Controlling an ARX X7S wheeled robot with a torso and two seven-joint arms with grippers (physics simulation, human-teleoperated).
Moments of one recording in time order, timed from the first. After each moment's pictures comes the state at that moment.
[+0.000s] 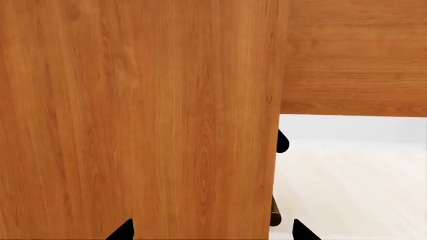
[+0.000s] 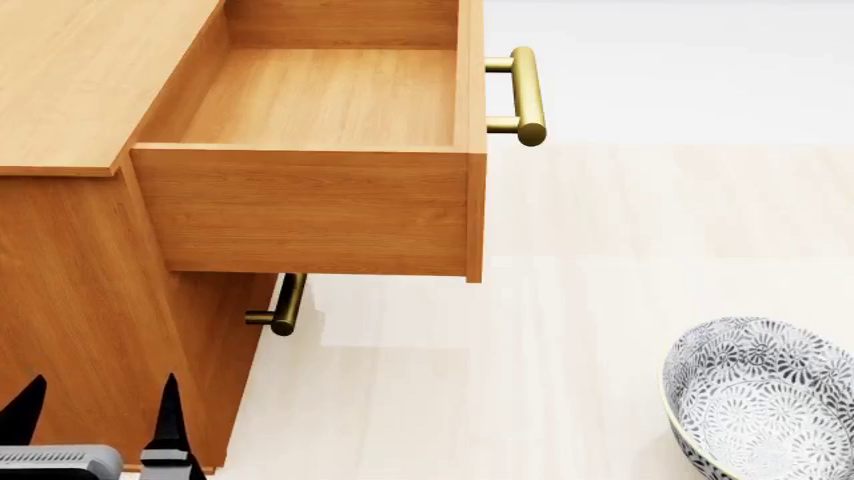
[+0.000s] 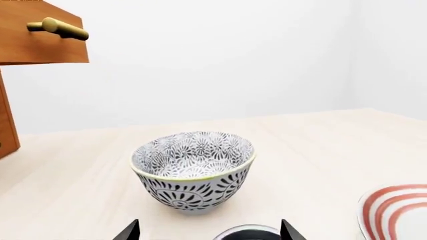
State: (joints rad) left arm -0.08 -0.26 0.22 0.29 -0.27 -0.20 -0.33; right arm -0.45 0.18 0.54 -0.14 0.46 -0.24 -0.38
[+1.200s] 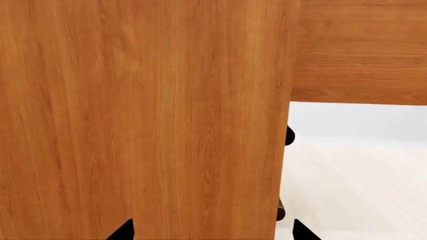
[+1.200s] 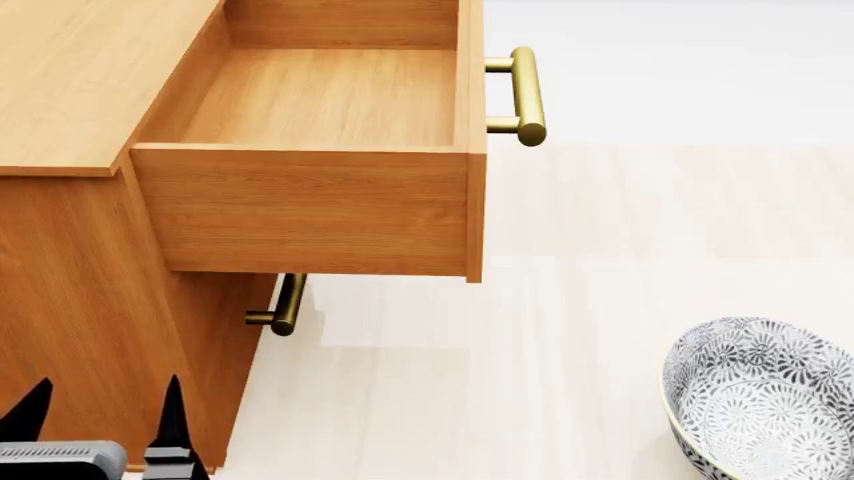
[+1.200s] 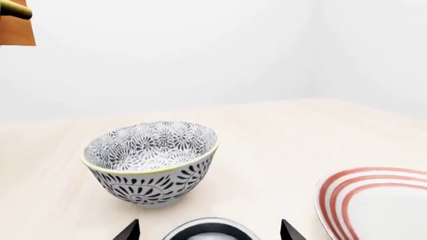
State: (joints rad) left arm -0.10 -0.27 0.24 0.24 -0.29 -0.17 -0.34; right arm -0.42 0.19 0.55 -0.14 0.41 -0.19 -0.25
